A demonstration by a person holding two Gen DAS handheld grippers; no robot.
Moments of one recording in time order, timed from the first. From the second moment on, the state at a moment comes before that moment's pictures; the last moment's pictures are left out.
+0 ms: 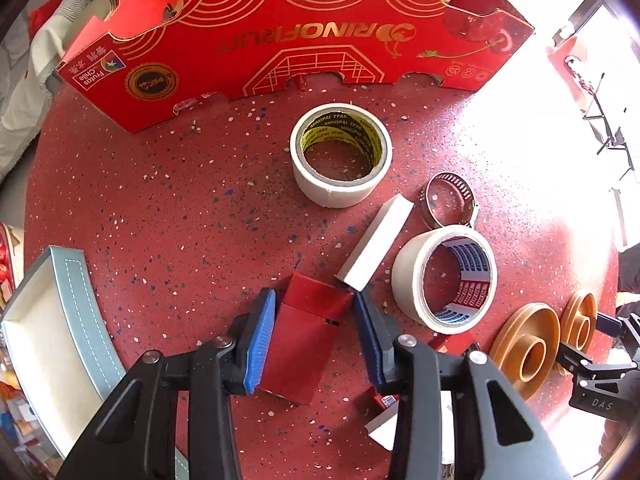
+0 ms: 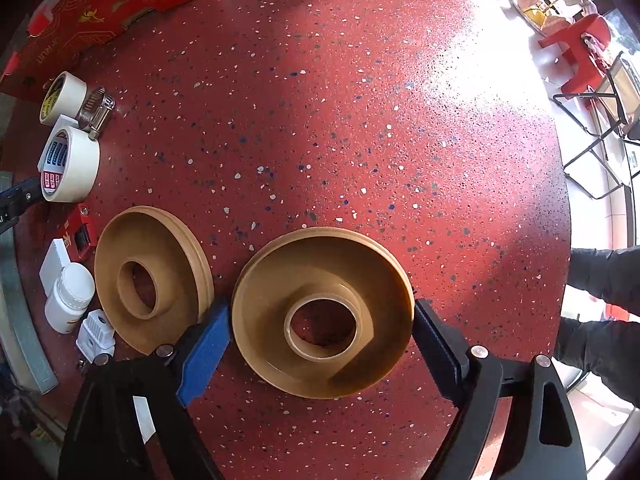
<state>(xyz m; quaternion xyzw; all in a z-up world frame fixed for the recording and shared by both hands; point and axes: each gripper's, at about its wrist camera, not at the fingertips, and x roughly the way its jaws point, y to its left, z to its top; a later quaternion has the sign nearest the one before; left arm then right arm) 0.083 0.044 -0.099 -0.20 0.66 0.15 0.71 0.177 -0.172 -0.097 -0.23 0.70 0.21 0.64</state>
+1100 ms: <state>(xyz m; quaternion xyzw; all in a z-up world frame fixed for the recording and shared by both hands) -0.017 0.043 -0.042 -0.24 0.63 0.18 0.72 0.119 -0.244 -0.013 -0.13 0.70 0.19 0.68</state>
